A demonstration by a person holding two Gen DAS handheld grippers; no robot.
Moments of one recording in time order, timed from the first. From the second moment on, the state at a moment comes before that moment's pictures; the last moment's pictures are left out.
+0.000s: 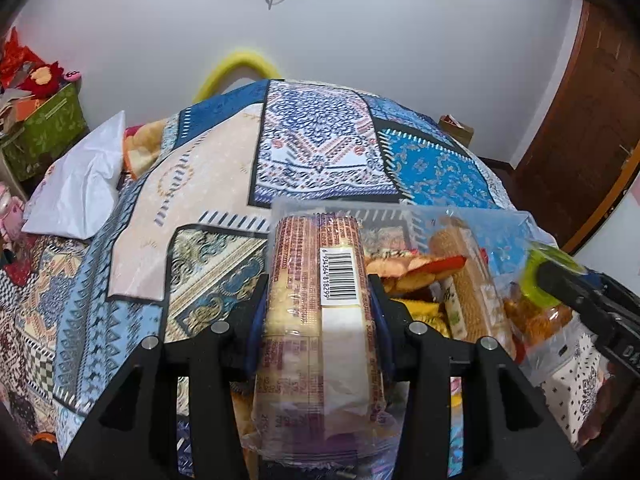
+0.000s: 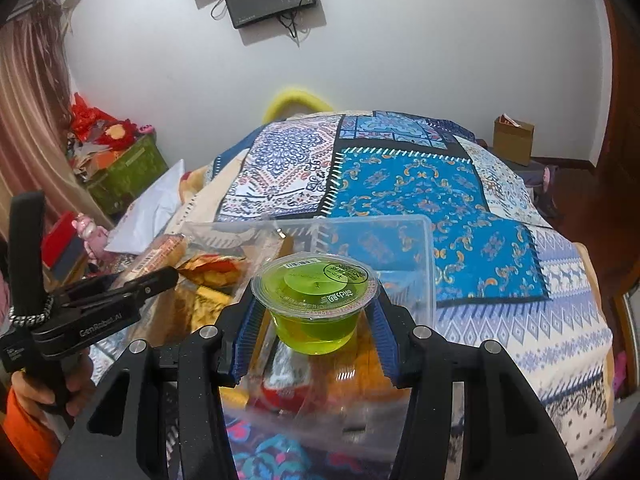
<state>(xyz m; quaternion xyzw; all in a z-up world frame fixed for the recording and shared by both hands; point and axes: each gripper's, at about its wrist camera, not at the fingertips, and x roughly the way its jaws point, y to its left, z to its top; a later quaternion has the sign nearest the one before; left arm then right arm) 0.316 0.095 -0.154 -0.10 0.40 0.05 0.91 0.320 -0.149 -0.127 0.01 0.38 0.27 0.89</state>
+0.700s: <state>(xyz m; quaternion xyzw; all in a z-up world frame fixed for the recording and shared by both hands) 0.322 0.087 -0.164 -0.09 0.42 0.03 0.90 0.335 -0.136 -0.138 -0.04 0.39 0.25 0.89</state>
